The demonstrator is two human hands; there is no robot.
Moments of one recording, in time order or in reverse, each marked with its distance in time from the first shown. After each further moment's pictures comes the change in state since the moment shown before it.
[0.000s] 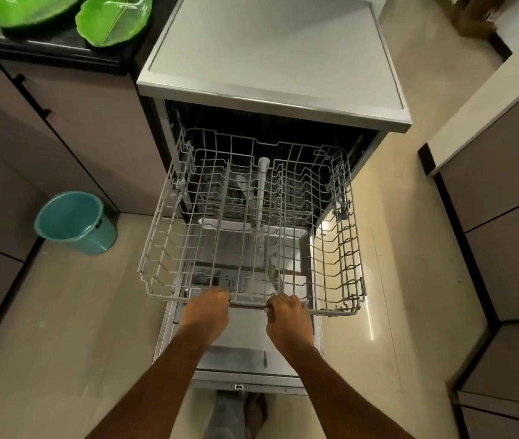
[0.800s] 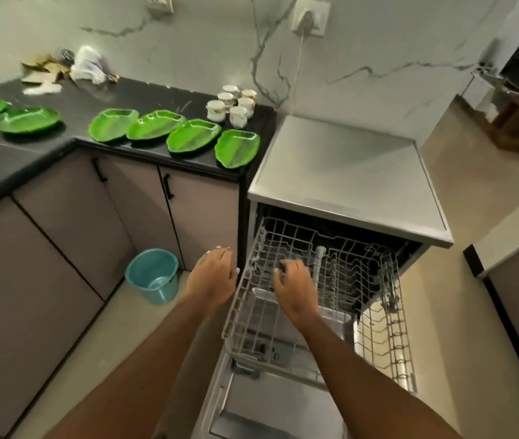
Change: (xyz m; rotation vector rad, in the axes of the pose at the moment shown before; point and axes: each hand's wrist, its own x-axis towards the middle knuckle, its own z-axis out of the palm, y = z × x) left_hand -0.018 -0.079 -0.265 0.022 0.481 -0.006; right_hand 0.105 -0.216 -0.146 0.212 0.338 -0.221
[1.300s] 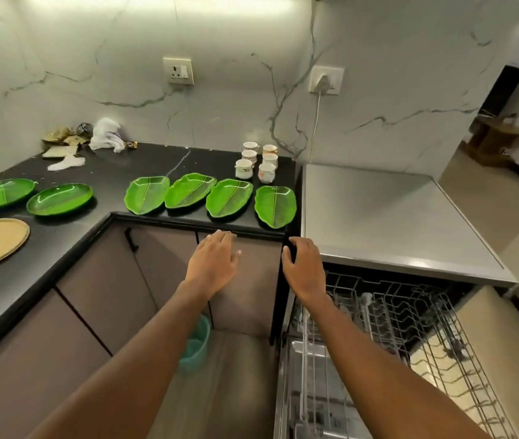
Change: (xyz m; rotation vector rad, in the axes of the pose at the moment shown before) left_hand 0.136 -0.160 -0.153 0.022 0.133 0.134; right_hand 0.155 -0.193 0.037 0.133 0.267 -0.017
